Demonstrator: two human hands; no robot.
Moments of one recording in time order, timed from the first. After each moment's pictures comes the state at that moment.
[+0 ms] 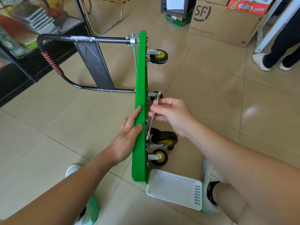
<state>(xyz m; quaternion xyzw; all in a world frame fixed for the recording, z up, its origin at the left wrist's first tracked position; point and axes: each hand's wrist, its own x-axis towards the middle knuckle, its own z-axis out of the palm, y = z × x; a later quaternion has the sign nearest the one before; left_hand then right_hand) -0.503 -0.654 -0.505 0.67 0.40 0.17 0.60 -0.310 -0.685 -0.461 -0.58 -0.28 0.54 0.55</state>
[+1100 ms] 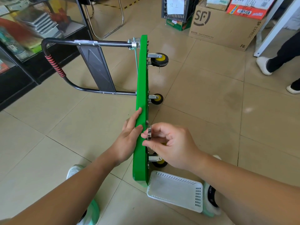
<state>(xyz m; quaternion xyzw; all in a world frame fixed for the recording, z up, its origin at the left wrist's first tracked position) -0.503 -0.655 -0.507 0.69 0.40 0.19 0.57 -0.353 -0.758 -0.458 -0.53 -0.56 0.34 0.53</state>
